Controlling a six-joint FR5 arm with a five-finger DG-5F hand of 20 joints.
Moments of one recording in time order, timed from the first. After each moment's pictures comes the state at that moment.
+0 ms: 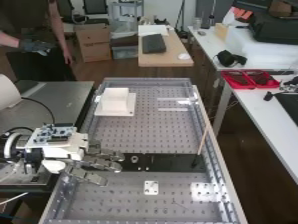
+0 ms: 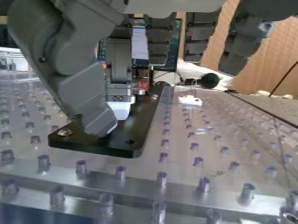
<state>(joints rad) 1.03 -1.95 -2.19 -2.34 -2.17 -0.98</state>
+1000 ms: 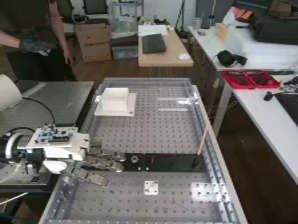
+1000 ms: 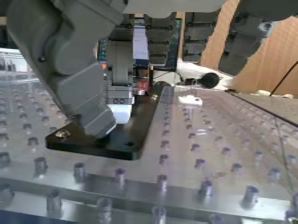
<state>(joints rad) 1.04 -1.96 -2.18 -2.34 -2.17 -0.97</state>
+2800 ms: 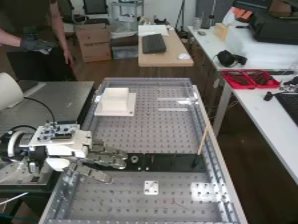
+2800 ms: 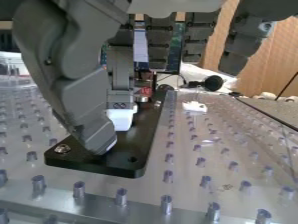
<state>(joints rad) 1.05 -1.95 -2.16 -2.35 -2.18 -0.96</state>
